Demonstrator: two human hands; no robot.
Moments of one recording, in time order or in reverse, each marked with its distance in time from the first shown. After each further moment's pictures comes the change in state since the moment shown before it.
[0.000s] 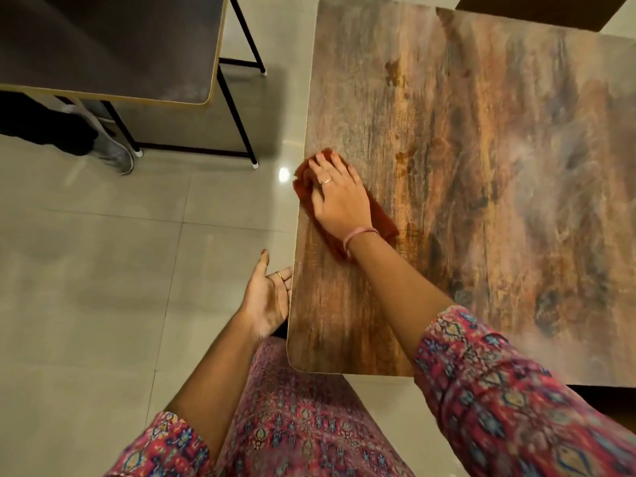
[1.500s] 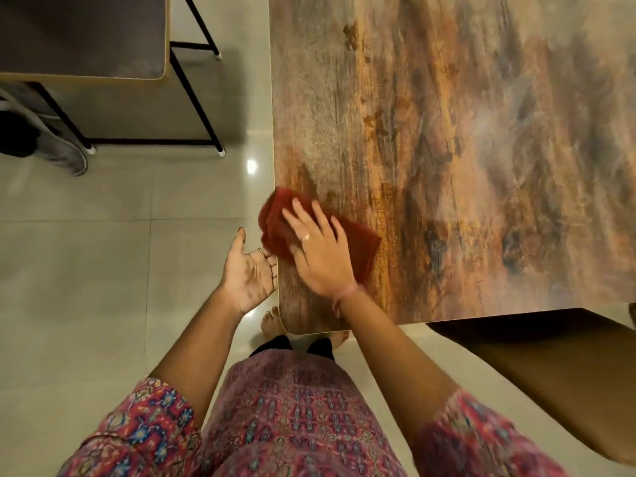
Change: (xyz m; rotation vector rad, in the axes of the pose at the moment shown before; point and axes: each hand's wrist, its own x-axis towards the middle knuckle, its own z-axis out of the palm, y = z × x) left_hand -0.008 0.000 -0.016 0.005 -0.101 -0.043; right_hand -0.141 -0.035 0.028 0.066 -0.053 0.074
